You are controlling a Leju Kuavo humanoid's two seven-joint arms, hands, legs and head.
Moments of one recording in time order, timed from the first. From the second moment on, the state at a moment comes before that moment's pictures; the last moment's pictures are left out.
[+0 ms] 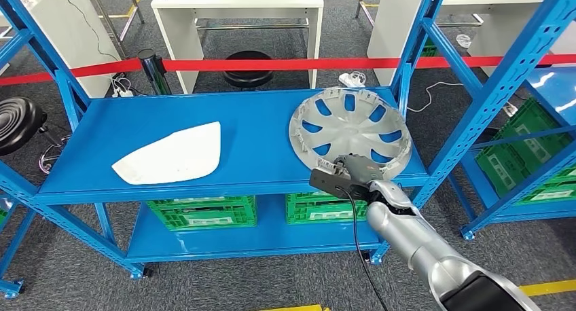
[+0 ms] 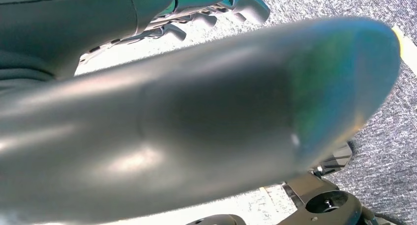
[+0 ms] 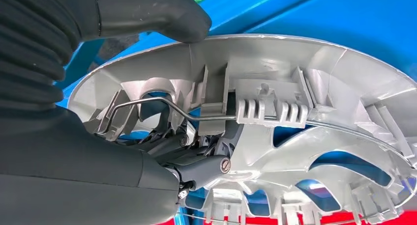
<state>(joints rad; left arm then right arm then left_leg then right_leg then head) -0.09 -0.07 0.38 -0.19 -0.95 0.07 0.10 -0.59 -0.15 0.75 -0.62 0.69 0.02 -0.02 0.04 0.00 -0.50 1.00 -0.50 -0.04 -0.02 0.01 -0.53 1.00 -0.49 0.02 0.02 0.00</state>
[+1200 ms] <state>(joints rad) -0.09 -0.08 0.41 -0.18 -0.95 0.09 0.06 -0.68 -0.13 0.73 -1.43 0.75 -0.19 -0.12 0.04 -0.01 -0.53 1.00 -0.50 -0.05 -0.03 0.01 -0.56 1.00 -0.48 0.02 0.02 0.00</state>
